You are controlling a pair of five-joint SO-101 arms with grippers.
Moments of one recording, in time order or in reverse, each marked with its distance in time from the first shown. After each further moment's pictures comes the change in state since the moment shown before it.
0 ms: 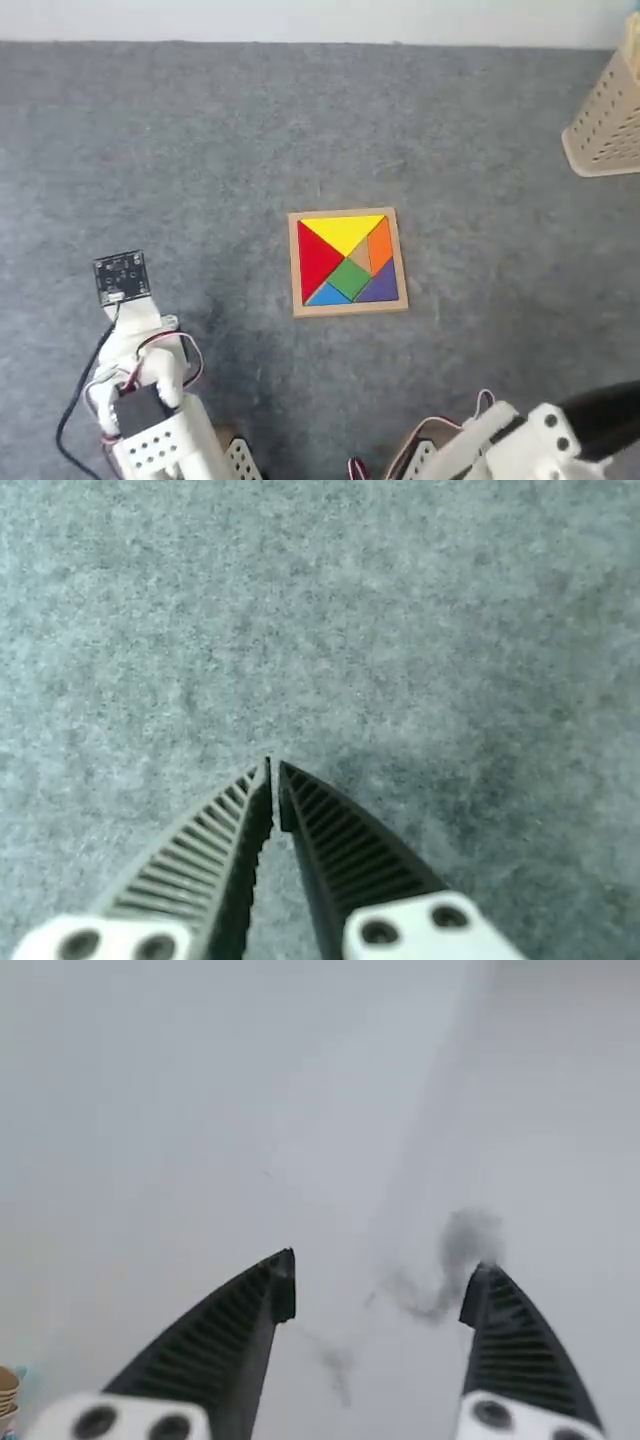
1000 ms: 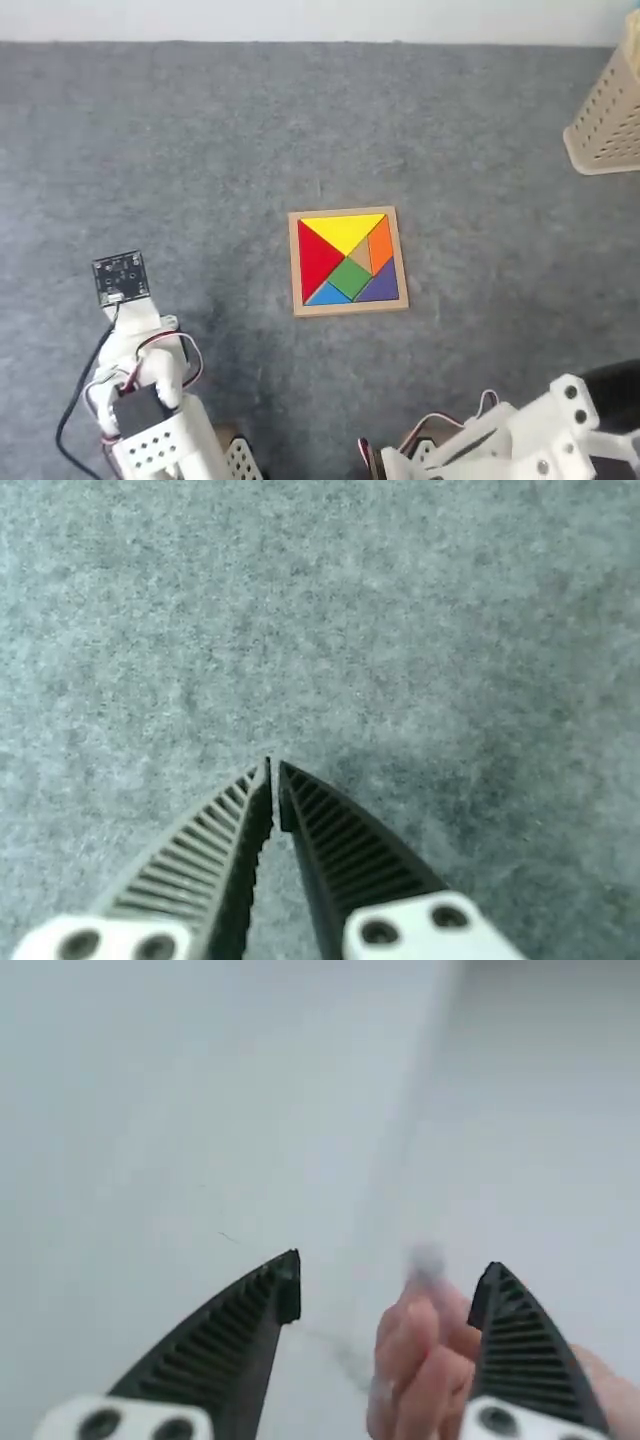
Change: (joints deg) left arm 0.0 0.0 0.0 0.0 0.0; right arm 3.5 -0.4 12.1 -19.6 -0.8
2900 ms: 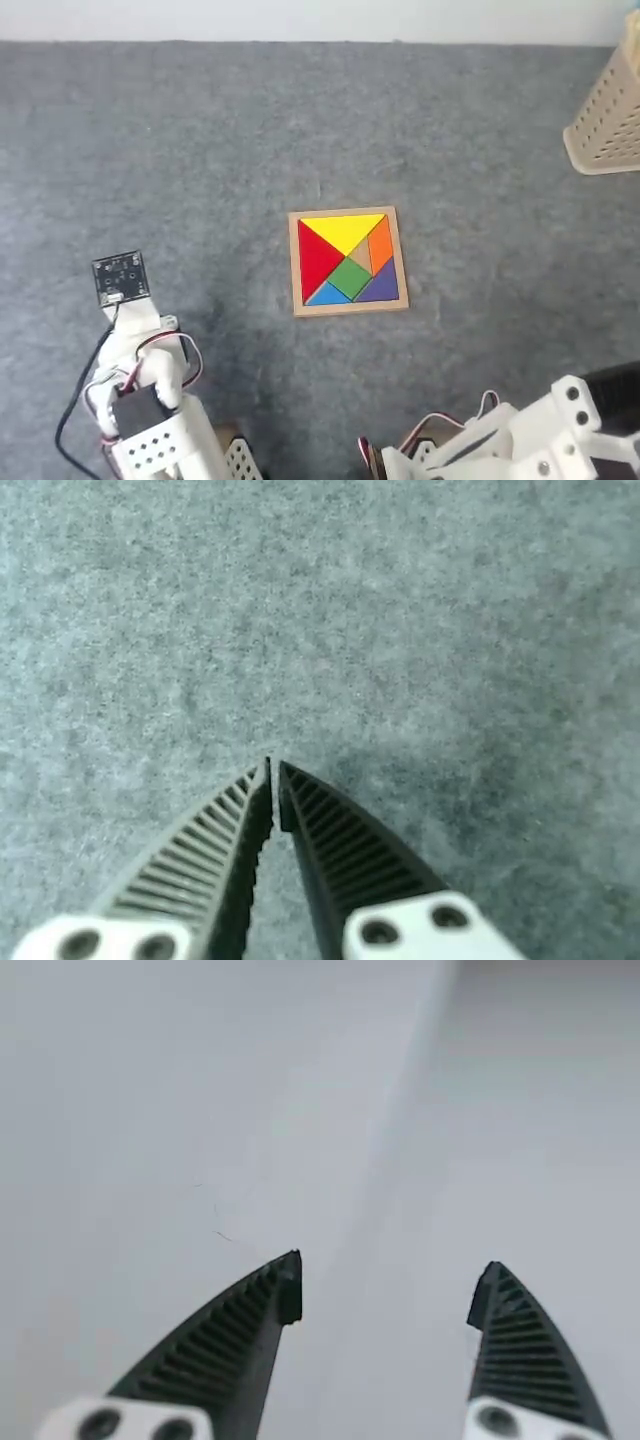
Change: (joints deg) left arm 0.0 0.0 0.0 0.0 0.0; right arm 0.5 -0.1 0.0 0.0 0.0
